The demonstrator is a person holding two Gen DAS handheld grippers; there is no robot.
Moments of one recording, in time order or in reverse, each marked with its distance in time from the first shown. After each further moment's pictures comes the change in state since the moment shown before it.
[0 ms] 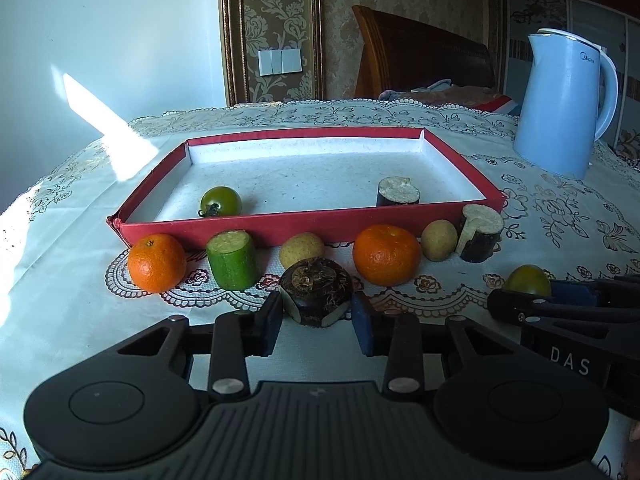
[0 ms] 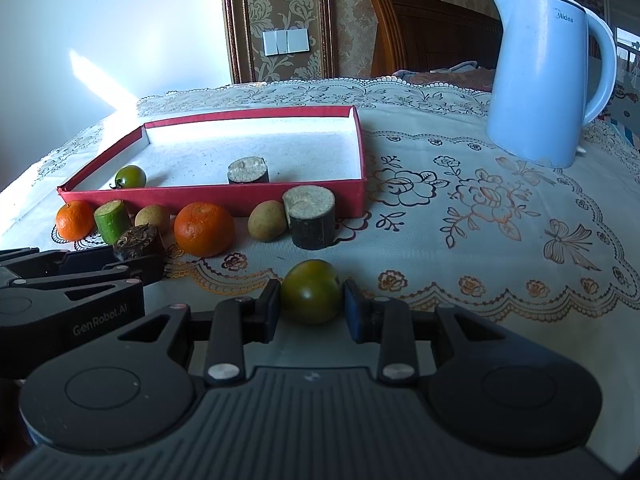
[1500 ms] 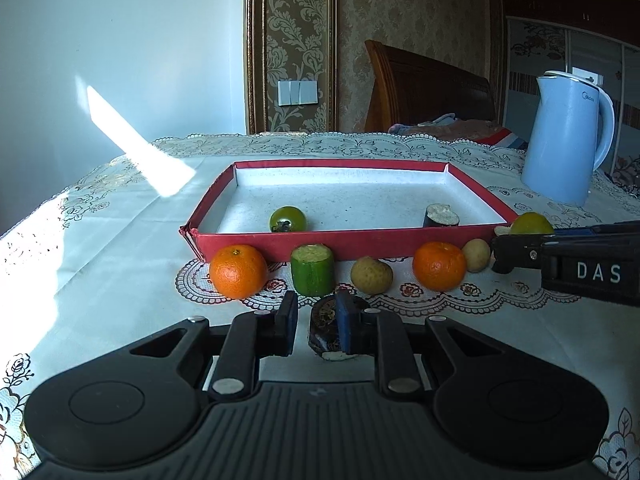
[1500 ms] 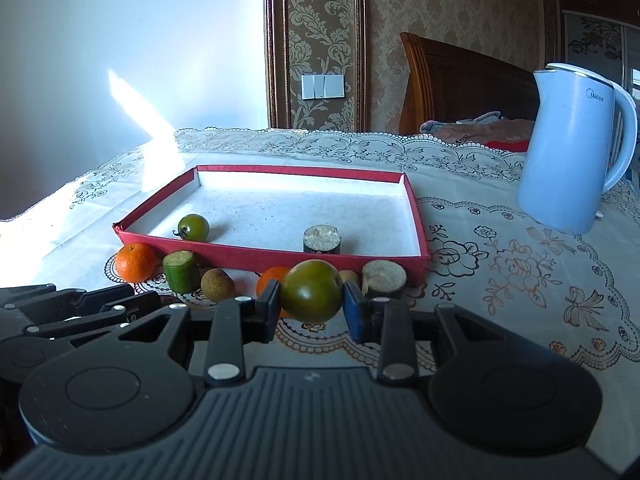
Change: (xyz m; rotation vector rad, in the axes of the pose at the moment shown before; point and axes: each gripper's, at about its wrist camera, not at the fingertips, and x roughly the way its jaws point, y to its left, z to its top) left arm -0.033 0.059 -0.015 -0.014 -0.110 -0.023; right arm -0.032 0.046 0.024 -0.065 -0.120 0.042
